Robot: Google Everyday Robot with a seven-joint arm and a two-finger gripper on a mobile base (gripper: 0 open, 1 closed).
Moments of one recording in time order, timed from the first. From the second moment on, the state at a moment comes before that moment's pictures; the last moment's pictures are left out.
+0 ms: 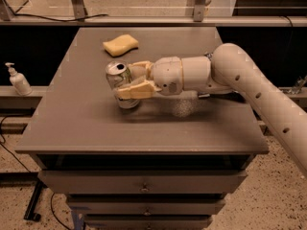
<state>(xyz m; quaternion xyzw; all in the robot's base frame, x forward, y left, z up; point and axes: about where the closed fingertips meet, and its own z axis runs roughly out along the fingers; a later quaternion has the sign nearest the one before) 0.553 0.067 0.891 -0.53 -0.53 -0.49 0.45</state>
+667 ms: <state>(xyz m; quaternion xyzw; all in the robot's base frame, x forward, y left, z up) 0.547 0.065 0.886 -0.53 -0.54 -0.48 0.45</state>
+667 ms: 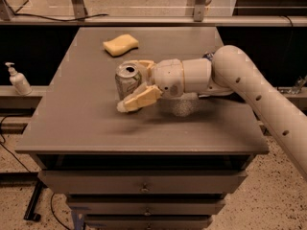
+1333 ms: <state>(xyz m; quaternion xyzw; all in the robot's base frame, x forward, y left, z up) 0.538 0.024 0.900 -0.55 -0.53 -0.50 0.41</state>
